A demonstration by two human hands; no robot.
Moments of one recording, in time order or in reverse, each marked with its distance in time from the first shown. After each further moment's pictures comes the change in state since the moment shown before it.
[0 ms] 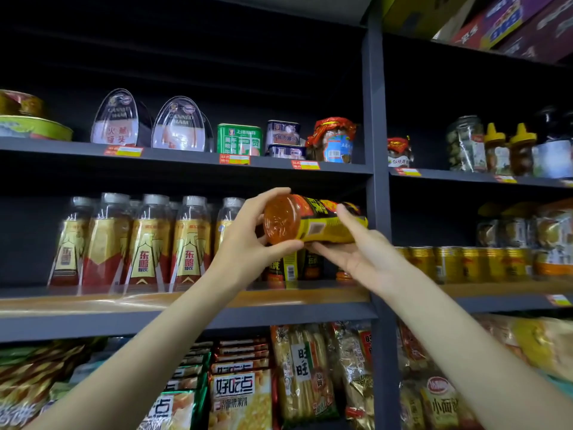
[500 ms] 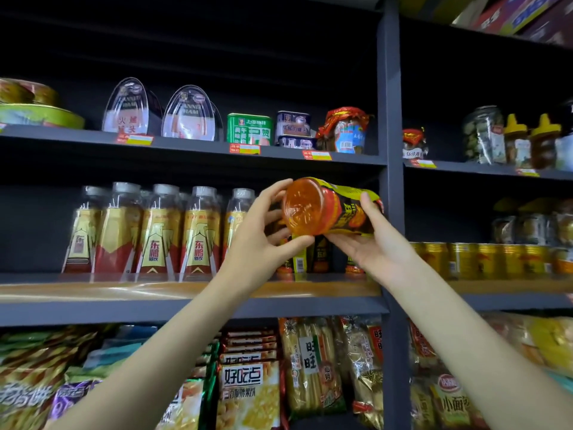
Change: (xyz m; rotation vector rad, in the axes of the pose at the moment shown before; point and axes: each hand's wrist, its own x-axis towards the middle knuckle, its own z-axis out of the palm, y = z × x) left_hand -0.011 0.001 0.004 -0.078 0.018 0.025; right_hand 0.007 0.004 0.000 0.211 0.052 0.012
